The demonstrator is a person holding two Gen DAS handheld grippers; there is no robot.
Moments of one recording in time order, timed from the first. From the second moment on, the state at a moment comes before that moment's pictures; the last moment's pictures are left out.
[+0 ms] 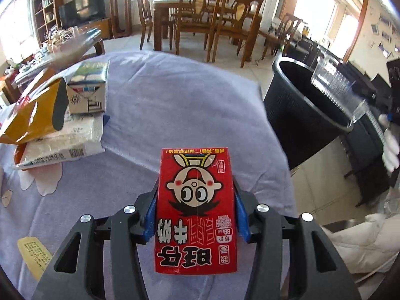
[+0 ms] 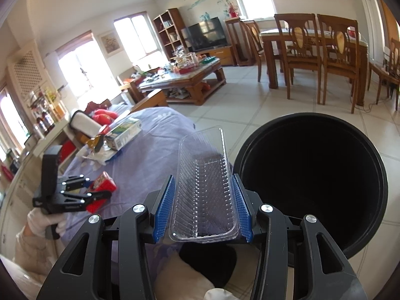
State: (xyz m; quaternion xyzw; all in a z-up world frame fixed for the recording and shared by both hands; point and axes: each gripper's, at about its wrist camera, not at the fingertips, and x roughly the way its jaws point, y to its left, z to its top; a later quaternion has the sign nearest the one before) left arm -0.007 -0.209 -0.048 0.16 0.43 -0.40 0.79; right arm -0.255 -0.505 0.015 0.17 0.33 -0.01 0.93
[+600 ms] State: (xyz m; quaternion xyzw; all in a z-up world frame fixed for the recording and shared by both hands) left arm -0.048 -0.395 0.000 0.05 0.37 -0.58 0.72; right arm -0.287 -0.584 -0.013 0.19 0.34 -0.13 0.91
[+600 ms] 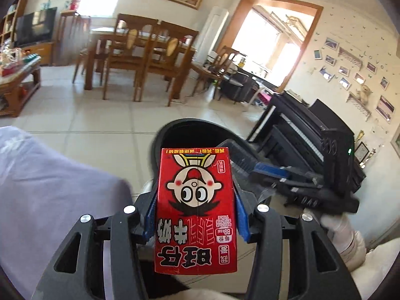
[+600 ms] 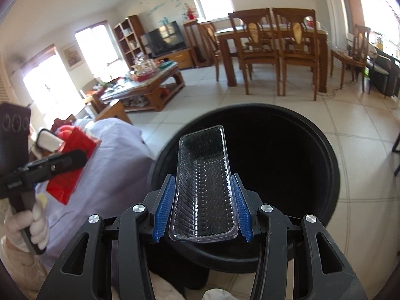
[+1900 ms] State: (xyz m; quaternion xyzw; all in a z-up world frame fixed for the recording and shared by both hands) left arm -0.104 -0.454 -0.036 0.14 0.34 -0.54 0.75; right arm -0.320 -0.606 -0.040 0.18 0.35 -0.16 0.90
